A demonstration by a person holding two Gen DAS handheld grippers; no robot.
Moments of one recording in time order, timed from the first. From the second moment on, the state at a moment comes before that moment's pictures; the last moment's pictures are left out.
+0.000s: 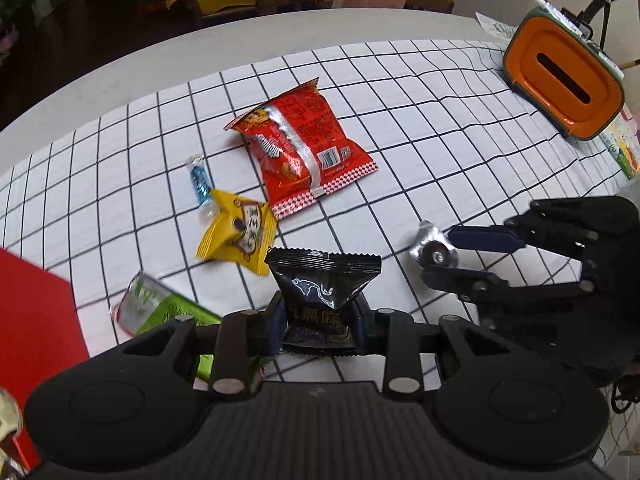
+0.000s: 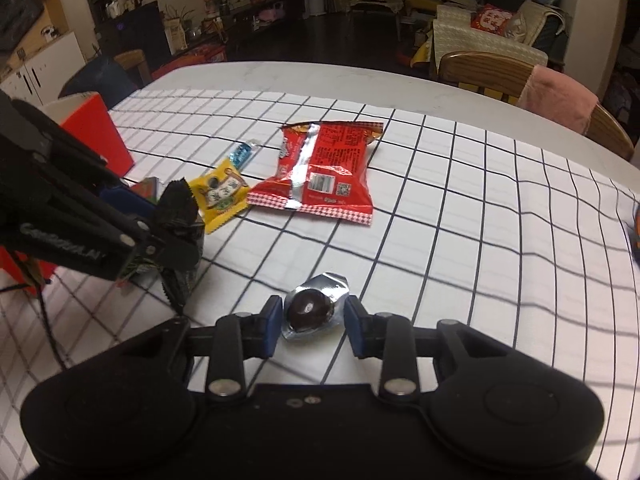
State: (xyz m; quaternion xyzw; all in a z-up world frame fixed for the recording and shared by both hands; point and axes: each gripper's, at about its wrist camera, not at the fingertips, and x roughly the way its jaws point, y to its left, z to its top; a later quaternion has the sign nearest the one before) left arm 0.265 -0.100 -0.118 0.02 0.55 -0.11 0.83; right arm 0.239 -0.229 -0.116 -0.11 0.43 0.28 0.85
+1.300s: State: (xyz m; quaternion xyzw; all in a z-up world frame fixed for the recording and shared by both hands) left arm 0.132 0.118 0.000 -0.03 0.48 -0.03 0.88; right arm 0.120 -0.034 0.009 -0.13 0.34 0.36 0.86
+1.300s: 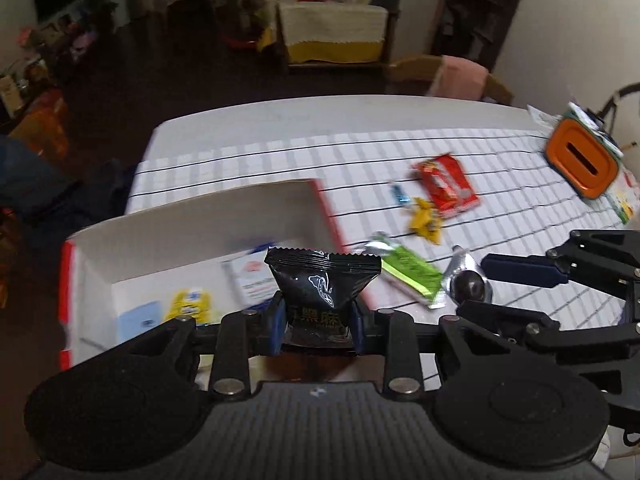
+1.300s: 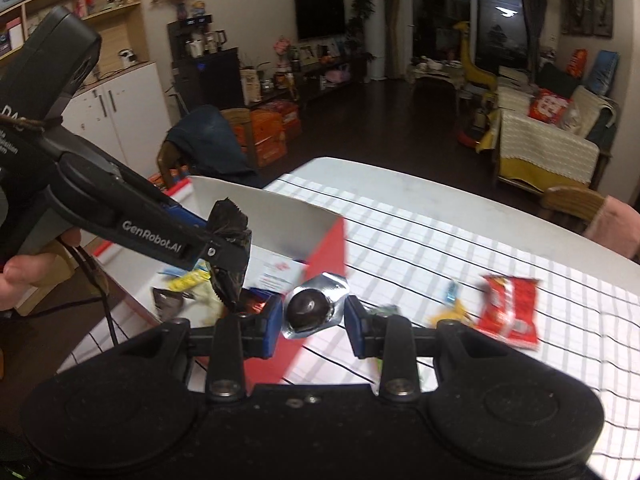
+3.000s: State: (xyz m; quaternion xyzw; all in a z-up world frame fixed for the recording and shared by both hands) left arm 0.127 0.202 -0.049 0.02 0.52 0.02 0.85; right arm 0.133 0.083 -0.045 -0.10 0.42 0.33 0.84
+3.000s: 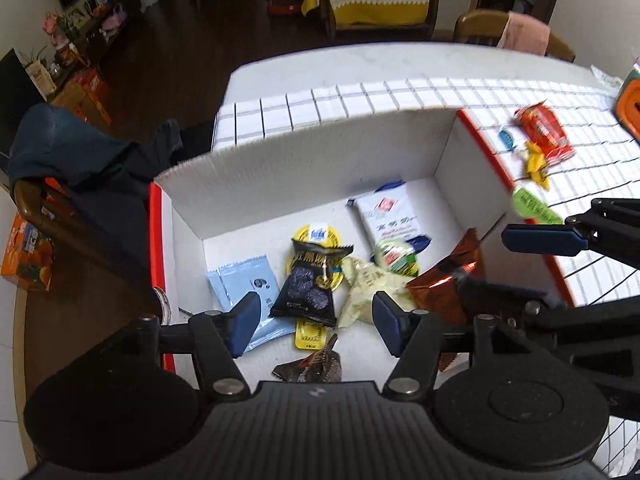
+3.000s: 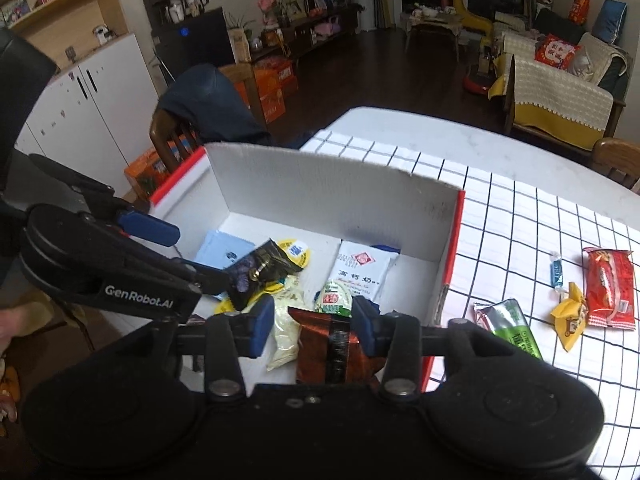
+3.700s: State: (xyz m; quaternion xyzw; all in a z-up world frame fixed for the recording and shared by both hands) left arm 0.101 0.130 0.002 0.00 0.43 -0.01 0.90; right arm 0.110 -0.015 0.005 -0.05 0.37 0.28 0.88
